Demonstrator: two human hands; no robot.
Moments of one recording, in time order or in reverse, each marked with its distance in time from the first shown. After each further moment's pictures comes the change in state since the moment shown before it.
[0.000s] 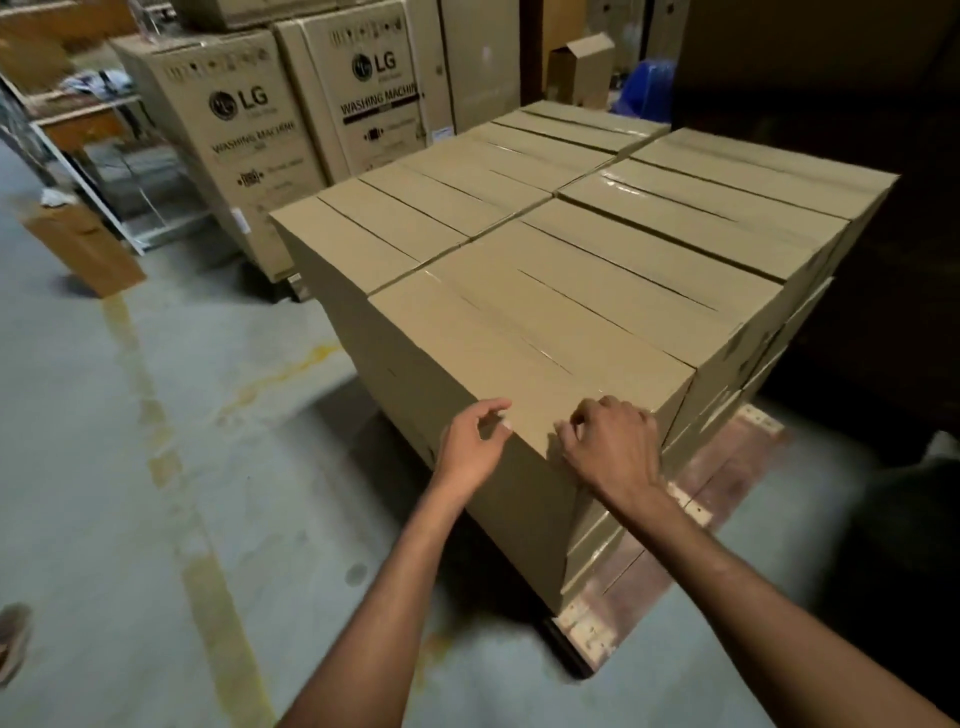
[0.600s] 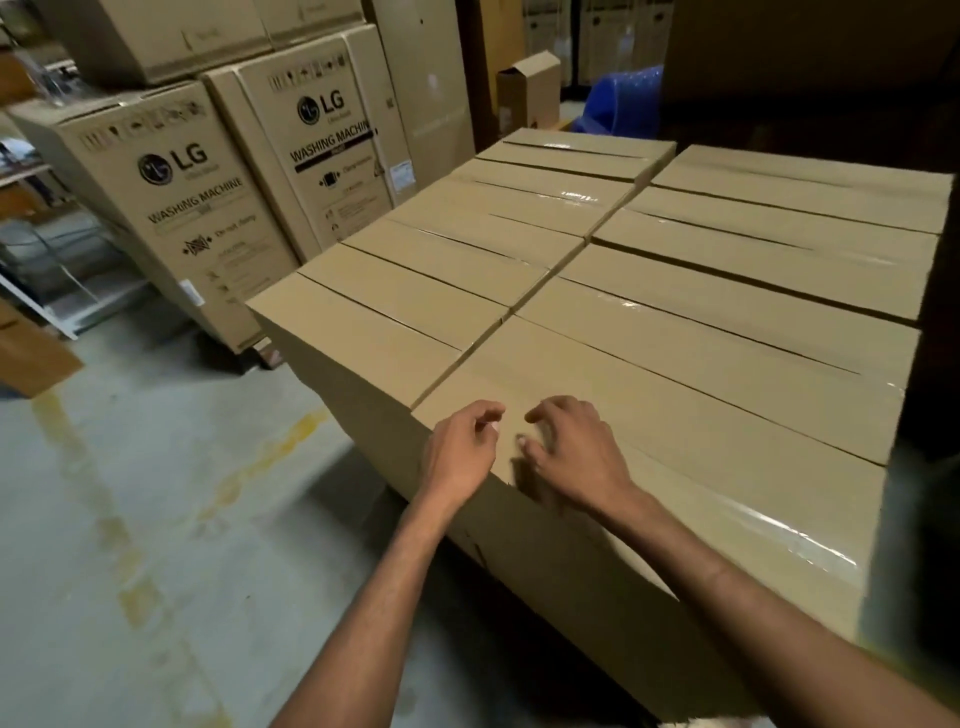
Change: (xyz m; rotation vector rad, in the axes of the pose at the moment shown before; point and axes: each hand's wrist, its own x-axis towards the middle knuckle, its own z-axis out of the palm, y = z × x) left_hand 0.240 -0.022 -0.143 0.324 -0.101 0.203; right_hand 0.193 -0.166 0.076 0.205 -0.063 -0.029
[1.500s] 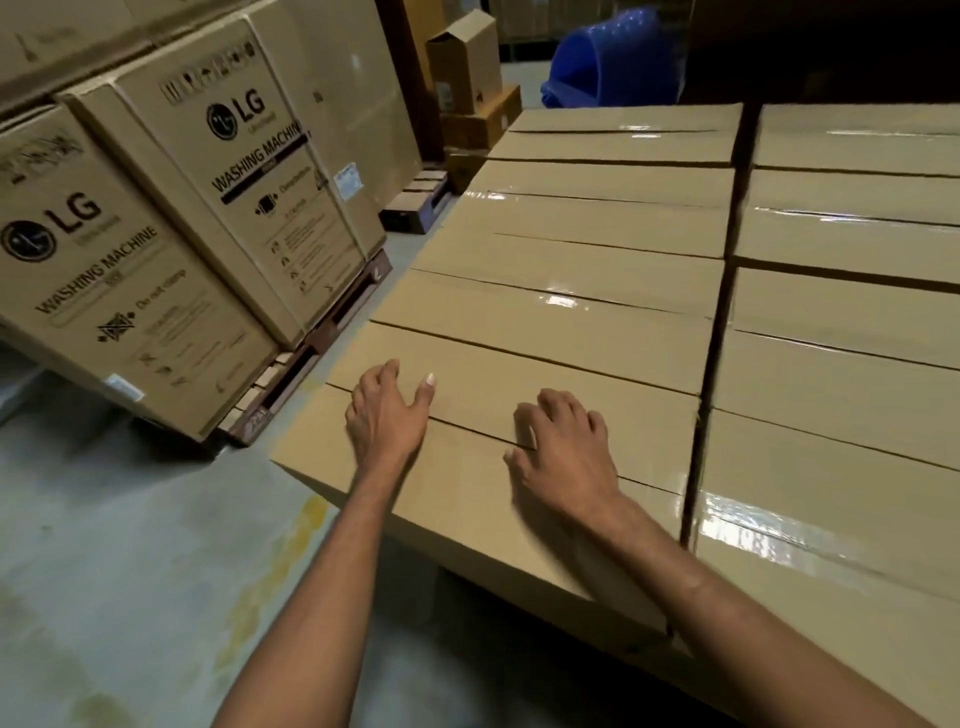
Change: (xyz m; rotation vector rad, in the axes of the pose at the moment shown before) left_hand 0.405 -0.225 -0.189 0.409 0.071 -0.019; right_hand 0.321 -0.168 0.150 -0.107 0.019 0.212
